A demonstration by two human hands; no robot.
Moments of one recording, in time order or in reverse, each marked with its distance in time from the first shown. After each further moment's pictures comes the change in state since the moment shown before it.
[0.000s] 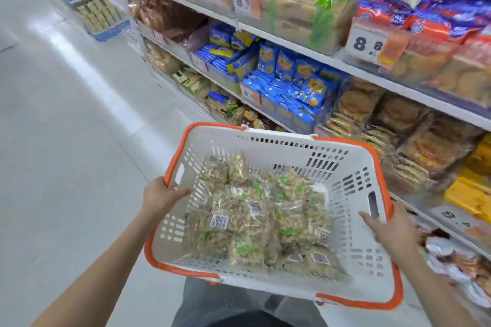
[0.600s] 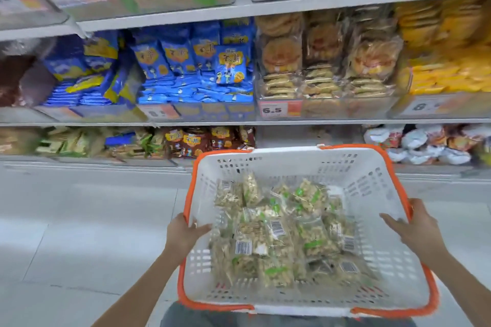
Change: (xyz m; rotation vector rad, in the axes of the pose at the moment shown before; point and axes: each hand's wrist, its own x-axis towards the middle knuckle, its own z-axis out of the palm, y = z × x) left_hand 0.166 0.002 0.154 0.310 -0.546 0.349; right_hand -0.081 0.090 0.111 0.101 0.366 0.508
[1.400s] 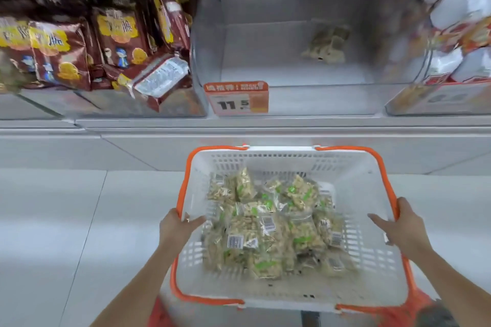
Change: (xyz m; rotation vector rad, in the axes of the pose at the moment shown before) left_hand 0.226 -0.144 0.317 -0.038 -0.003 -0.028; right_hand 0.184 0.236 0.244 -0.016 -0.025 0.094
